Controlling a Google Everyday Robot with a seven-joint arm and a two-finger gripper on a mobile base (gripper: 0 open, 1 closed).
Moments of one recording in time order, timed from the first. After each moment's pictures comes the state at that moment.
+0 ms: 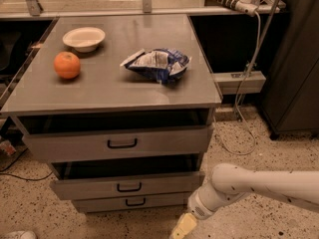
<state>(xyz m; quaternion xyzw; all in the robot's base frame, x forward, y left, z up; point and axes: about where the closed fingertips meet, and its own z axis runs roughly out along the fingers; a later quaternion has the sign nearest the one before) 0.398 -0.084 0.429 -0.45 0.85 0.27 0.08</state>
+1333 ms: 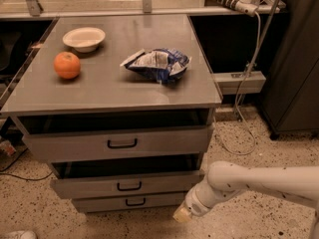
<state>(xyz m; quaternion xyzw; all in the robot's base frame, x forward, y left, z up) 0.410 -0.078 0.427 -0.45 0.85 0.26 0.08</state>
